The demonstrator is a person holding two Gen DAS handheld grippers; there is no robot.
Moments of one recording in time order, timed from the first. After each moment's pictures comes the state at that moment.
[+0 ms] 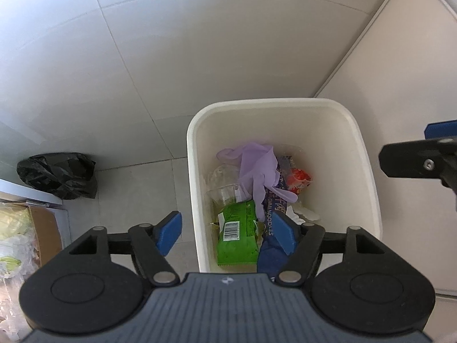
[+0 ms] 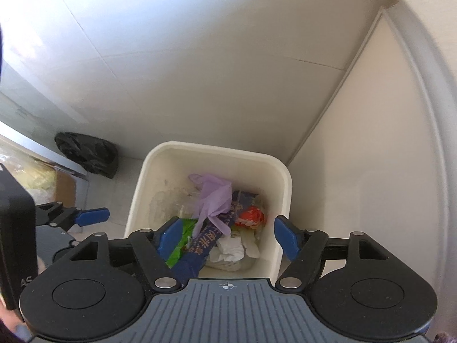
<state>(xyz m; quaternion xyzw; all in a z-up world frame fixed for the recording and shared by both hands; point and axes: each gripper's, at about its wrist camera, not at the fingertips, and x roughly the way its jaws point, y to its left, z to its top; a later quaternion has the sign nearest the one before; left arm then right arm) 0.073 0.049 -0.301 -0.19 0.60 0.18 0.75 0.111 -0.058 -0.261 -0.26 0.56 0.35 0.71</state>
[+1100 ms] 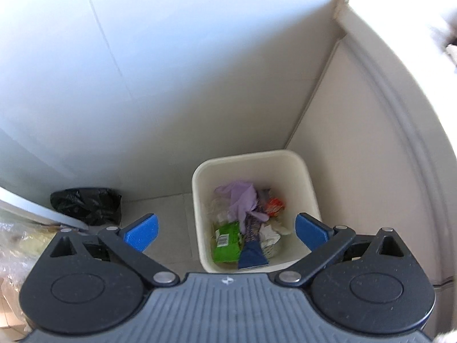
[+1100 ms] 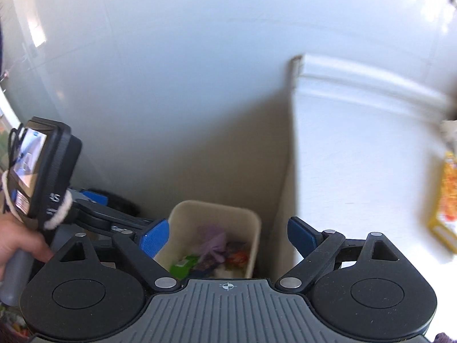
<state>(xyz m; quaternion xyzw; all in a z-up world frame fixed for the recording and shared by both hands) 0.068 0.010 -0.158 -0.14 0.55 0.20 0.80 0.061 -0.181 -0.081 -0.19 0.40 0.41 0.80</state>
